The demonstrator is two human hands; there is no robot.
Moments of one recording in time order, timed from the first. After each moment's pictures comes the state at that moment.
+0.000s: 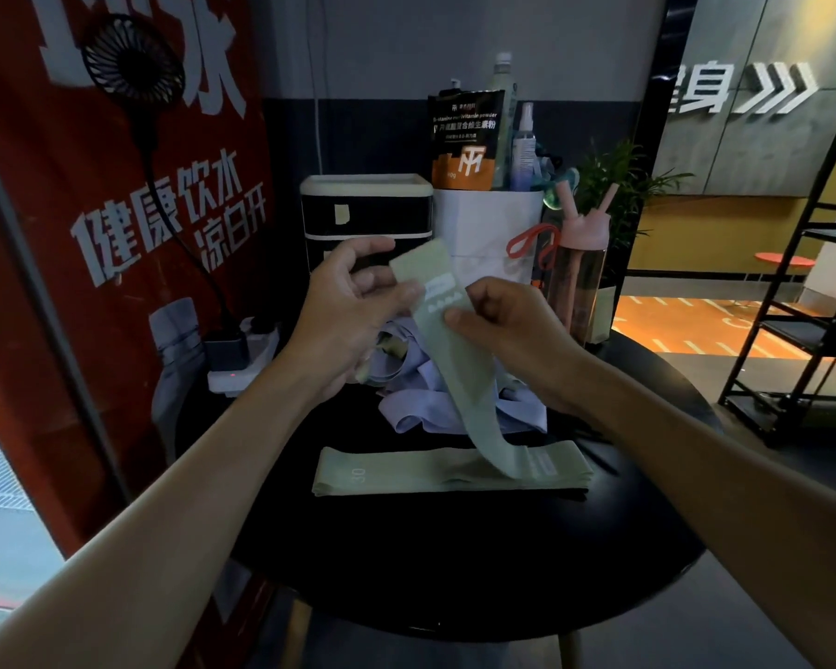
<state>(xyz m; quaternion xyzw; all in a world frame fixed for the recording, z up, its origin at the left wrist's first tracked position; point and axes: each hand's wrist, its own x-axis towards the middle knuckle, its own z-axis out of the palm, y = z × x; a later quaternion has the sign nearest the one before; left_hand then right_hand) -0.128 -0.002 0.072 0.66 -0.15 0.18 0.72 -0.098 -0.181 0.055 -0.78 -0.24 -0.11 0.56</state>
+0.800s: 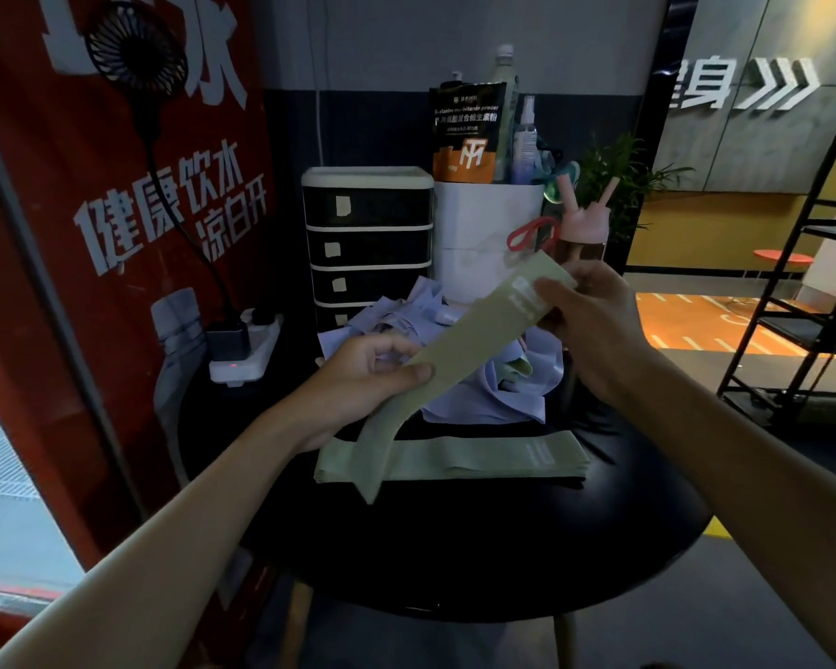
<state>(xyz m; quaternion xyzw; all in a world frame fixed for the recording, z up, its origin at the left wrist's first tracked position) -0.136 0.013 0.016 0.77 -0.16 -0.02 0.62 -0.089 -0.225 0.055 -0.66 -0.07 -0.19 0.73</state>
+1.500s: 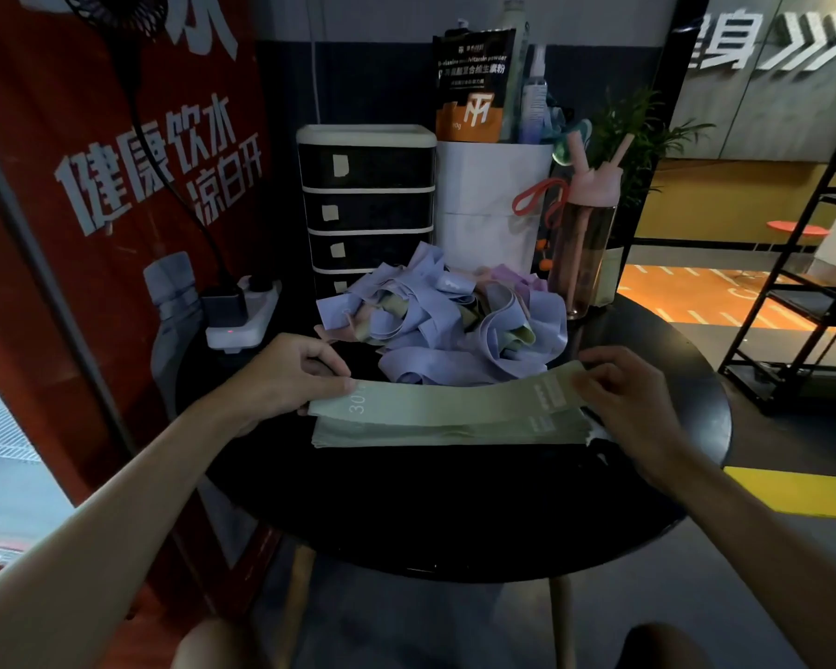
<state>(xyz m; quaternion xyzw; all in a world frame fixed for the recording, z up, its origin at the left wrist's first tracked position) -0.126 0.080 -0.024 0.87 -0.04 0.01 0.49 -0.110 -0.286 -0.060 -0.79 -0.06 -0.19 0.57</state>
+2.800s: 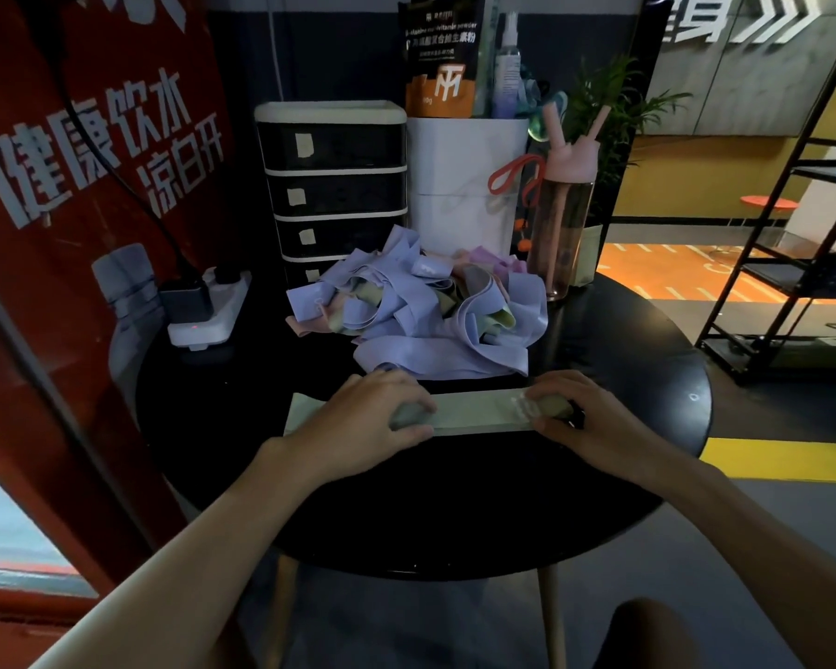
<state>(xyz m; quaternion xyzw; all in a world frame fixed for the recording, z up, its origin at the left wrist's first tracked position) -0.117 -0.006 -0.069 0.95 -0.26 0.05 0.19 -0.108 -0.307 -0.091 -0.92 -0.19 -0.07 0.33</state>
